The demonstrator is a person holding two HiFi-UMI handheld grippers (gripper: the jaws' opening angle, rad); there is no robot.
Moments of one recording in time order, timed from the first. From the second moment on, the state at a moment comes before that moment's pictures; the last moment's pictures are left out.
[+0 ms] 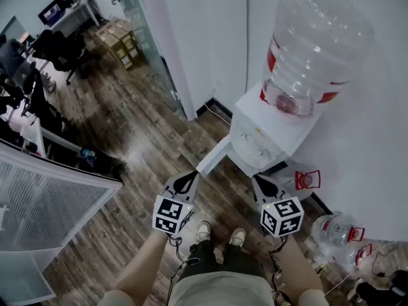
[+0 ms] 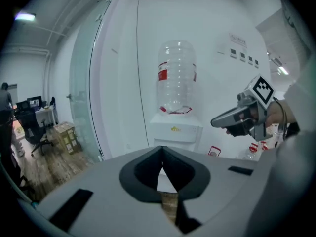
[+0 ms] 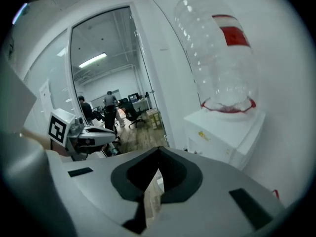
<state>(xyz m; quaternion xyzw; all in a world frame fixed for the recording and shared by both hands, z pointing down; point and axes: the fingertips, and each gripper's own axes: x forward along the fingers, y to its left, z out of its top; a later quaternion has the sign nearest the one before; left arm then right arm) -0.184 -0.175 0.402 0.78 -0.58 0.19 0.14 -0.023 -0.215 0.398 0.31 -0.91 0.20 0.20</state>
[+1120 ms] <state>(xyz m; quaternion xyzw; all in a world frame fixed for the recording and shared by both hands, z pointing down) -0.125 -0.123 0.095 0.81 -0.58 0.06 -0.04 0.041 -0.134 0.056 0.32 -0.94 -0.07 0.00</state>
